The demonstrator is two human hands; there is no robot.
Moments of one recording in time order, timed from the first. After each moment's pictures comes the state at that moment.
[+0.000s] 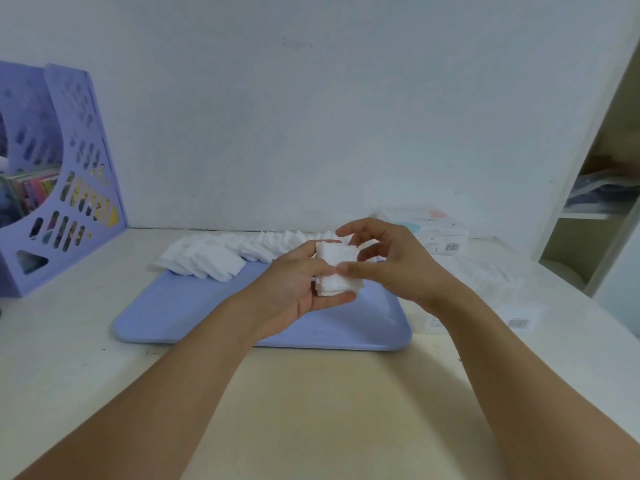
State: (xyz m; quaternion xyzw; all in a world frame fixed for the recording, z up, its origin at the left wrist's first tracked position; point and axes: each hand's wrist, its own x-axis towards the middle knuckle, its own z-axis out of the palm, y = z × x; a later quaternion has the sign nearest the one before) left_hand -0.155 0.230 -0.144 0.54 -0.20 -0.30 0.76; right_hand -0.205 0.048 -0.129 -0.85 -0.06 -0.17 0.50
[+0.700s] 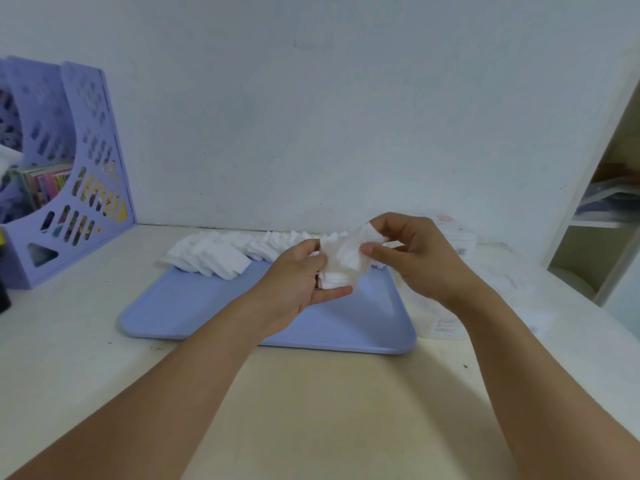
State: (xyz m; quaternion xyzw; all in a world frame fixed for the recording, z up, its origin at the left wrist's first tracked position) left_hand -0.150 0.226 -0.148 0.60 -0.19 -0.21 0.75; right_hand -0.210 0.037 -0.119 -0.85 -0.12 -0.23 0.47
